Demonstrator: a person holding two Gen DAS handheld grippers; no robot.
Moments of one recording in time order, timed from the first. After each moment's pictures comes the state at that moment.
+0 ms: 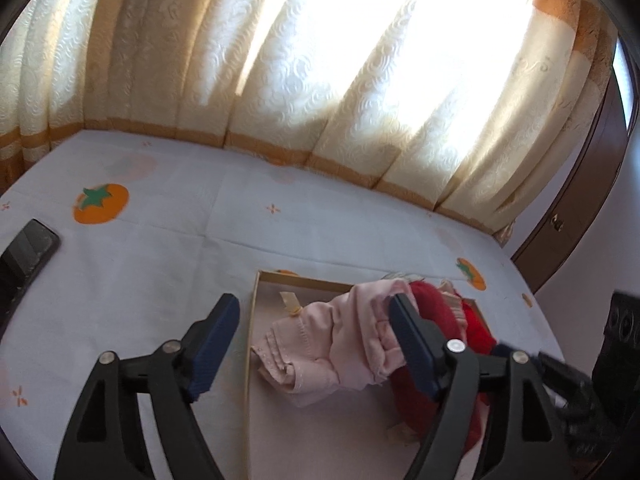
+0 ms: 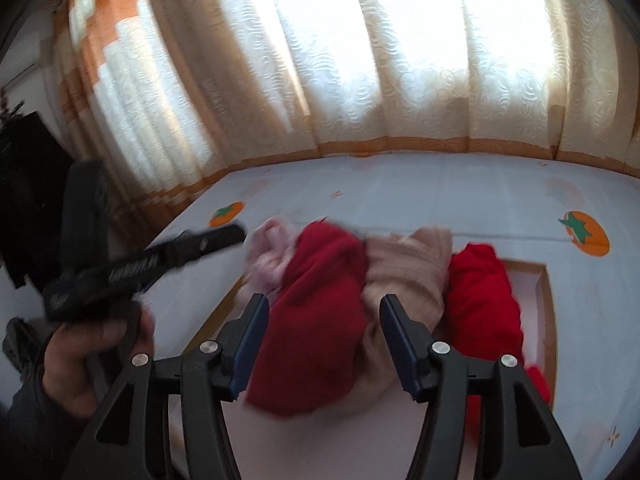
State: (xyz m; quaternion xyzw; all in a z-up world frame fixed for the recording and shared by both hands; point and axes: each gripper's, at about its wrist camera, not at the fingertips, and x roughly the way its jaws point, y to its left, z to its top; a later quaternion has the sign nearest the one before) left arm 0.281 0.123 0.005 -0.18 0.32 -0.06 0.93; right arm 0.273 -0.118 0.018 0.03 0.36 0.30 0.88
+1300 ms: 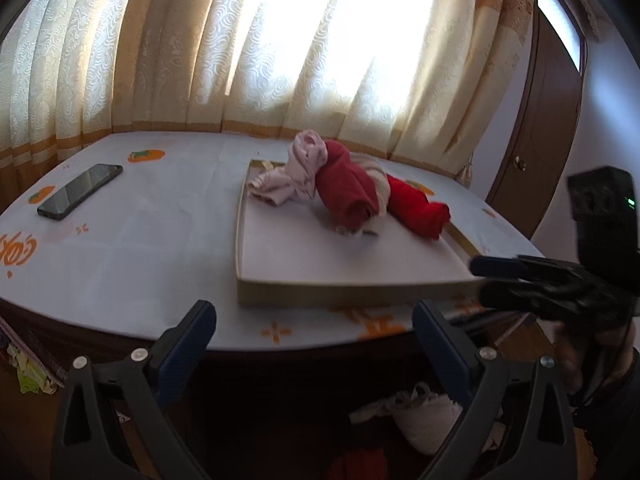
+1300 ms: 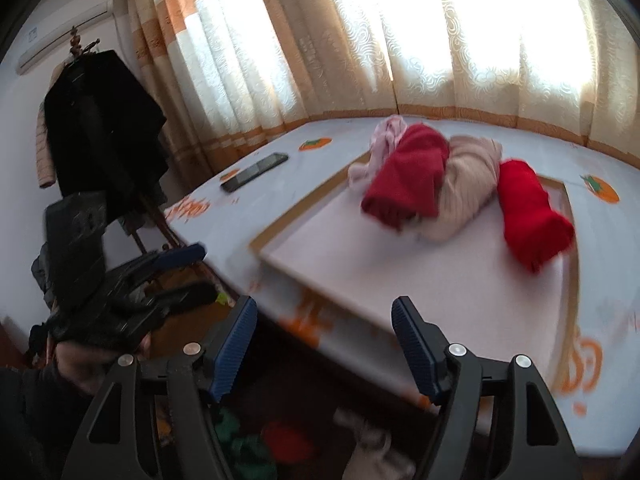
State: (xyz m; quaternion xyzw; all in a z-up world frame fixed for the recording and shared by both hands) left arm 0.063 0.076 -0.040 -0.10 0.29 -0.08 0.95; right arm 0.108 -0.150 -0.008 -0.02 0.36 0.40 0.84
